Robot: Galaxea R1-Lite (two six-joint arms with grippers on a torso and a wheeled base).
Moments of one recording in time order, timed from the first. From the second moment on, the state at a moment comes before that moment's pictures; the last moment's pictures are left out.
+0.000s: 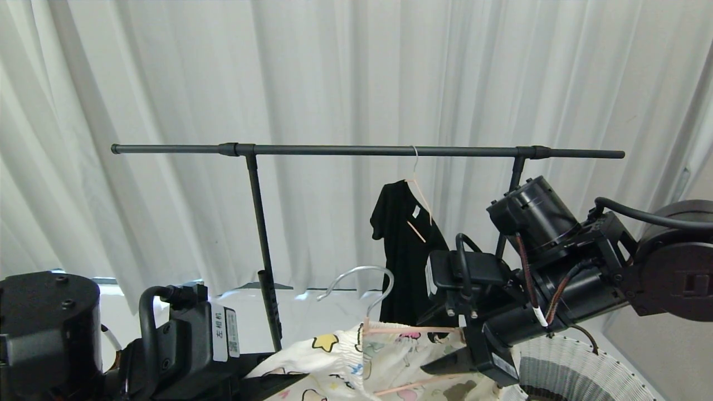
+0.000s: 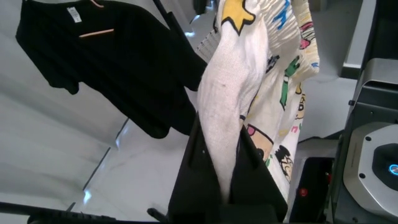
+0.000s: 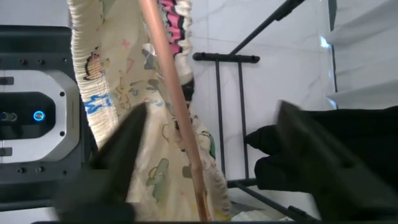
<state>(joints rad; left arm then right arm) -0.65 1.25 -0.38 -0.46 -0.38 0.46 0.81 1.72 -1.15 0.30 0.46 -0.60</state>
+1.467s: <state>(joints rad) -0.54 1.20 -0.35 -0.46 -0.38 0.45 0.62 1.62 -1.11 0.28 0.46 -0.63</state>
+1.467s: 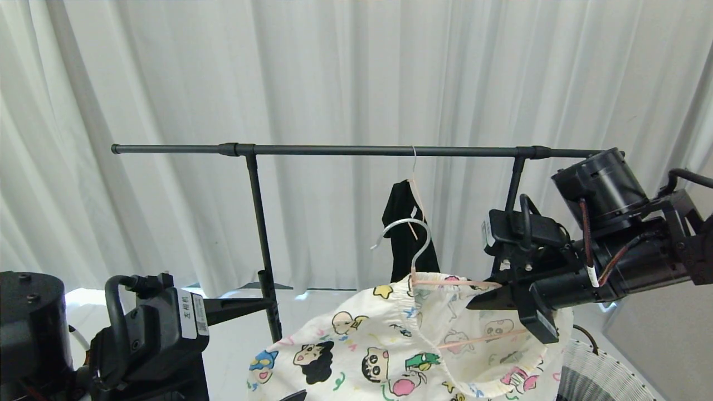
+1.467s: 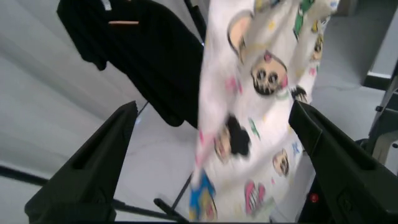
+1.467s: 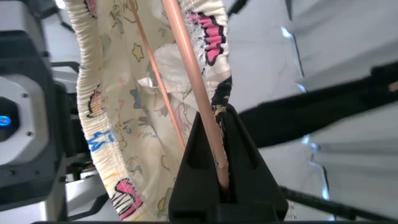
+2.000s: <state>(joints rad) -0.29 1.30 -0.23 -0.46 -0.39 0.45 0.54 1.54 -1.11 0.27 0.50 -0.63</state>
